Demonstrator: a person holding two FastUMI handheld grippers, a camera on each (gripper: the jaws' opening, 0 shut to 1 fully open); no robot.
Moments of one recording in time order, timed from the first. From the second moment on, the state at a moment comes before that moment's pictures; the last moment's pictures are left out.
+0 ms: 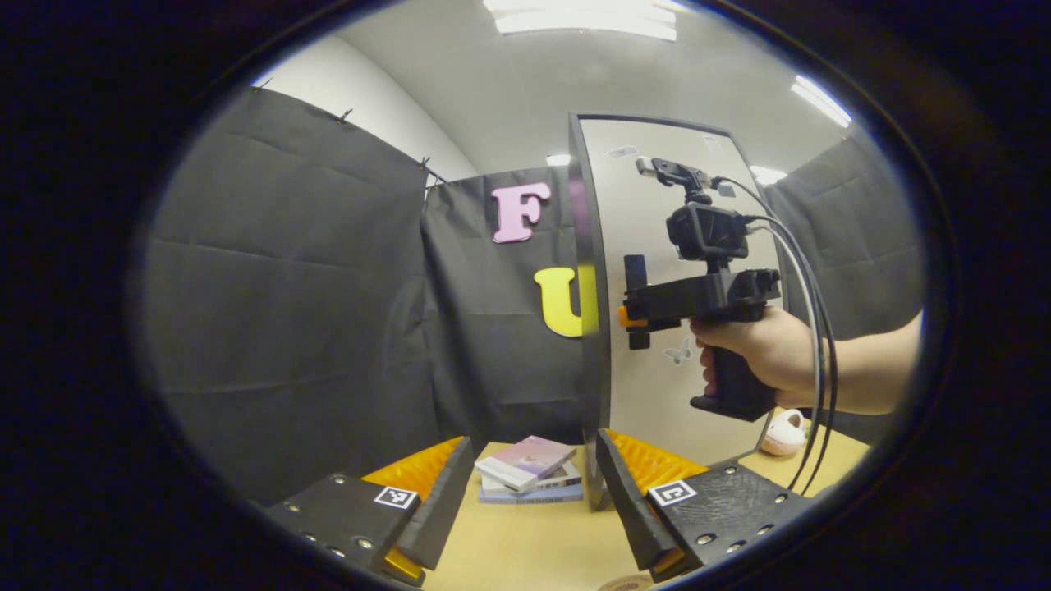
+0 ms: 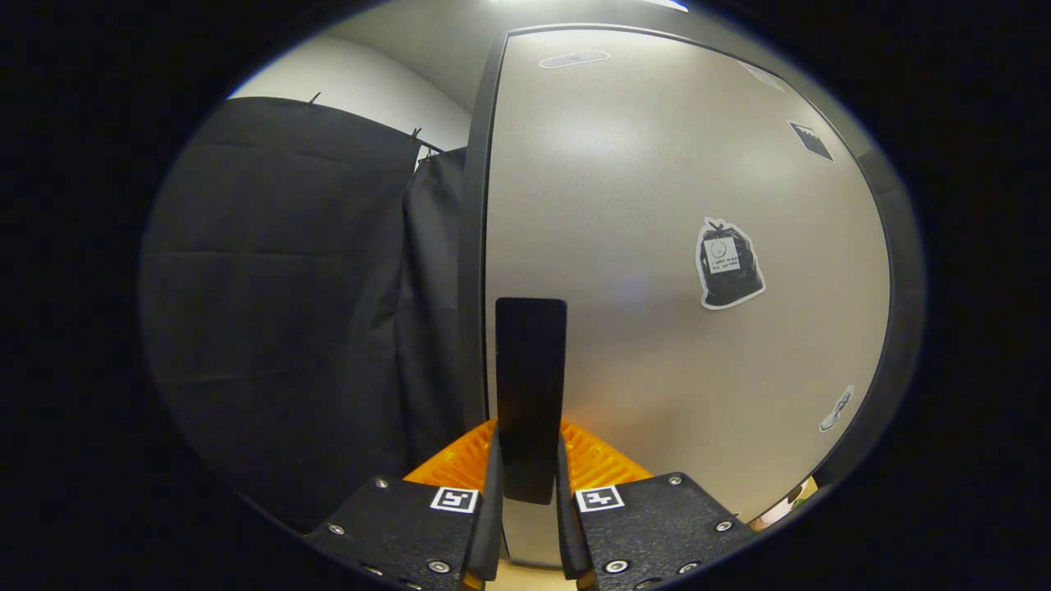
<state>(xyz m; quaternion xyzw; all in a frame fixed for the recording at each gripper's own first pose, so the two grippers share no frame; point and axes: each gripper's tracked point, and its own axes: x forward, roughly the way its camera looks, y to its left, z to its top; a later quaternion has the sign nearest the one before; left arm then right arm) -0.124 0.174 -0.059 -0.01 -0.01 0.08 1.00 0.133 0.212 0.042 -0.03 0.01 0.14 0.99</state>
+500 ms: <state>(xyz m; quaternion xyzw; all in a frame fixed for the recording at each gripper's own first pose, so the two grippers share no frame) -0.113 0.172 -0.061 -0.03 -0.01 0.06 1.00 0.109 0.207 0.040 -0.06 0.03 0.19 0.98</state>
